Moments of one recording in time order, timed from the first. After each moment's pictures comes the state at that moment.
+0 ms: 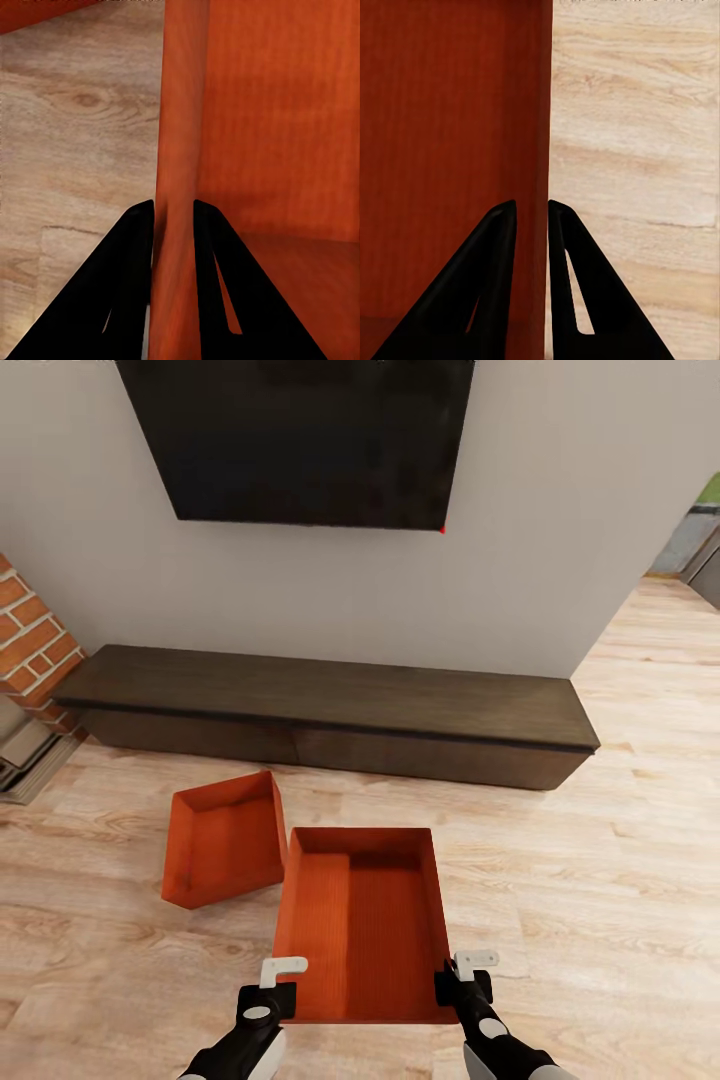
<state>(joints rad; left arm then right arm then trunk) -0.51 -0.16 -0.08 -0.31 0.04 0.01 0.32 -0.57 0.08 0.17 -0.12 -0.08 -0.36 -0.14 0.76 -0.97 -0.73</state>
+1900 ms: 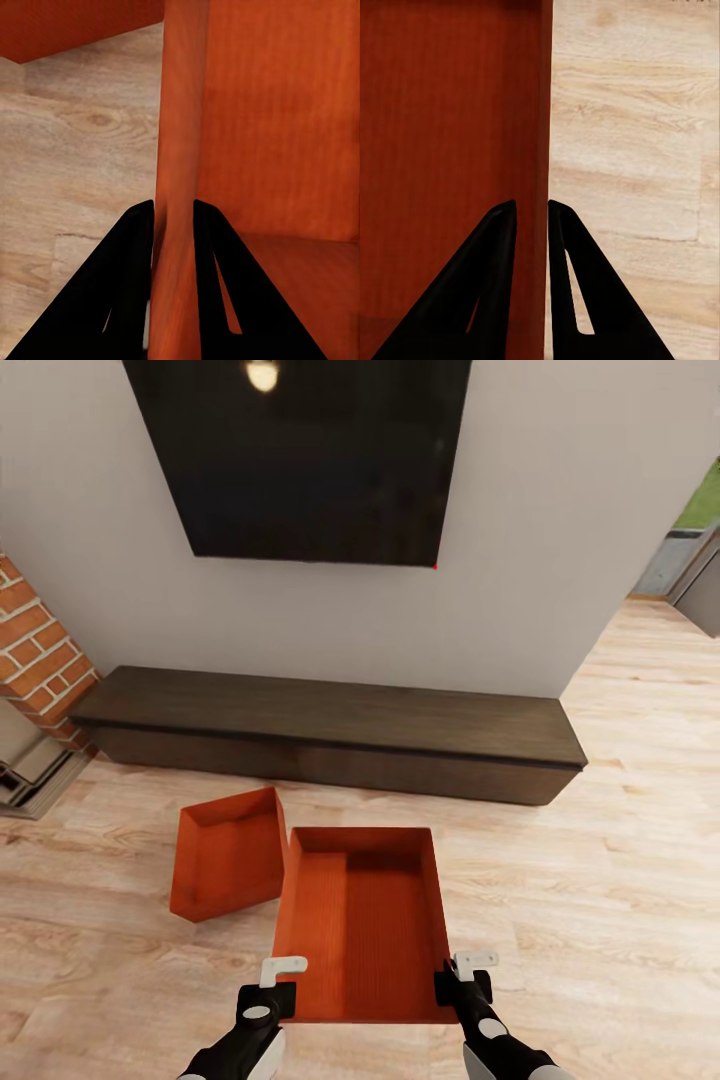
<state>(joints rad) -0.51 -0.16 -0.08 -0.31 0.04 0.01 0.32 -0.57 0.08 0.17 -0.12 -0.08 -0.36 -0.14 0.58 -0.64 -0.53</state>
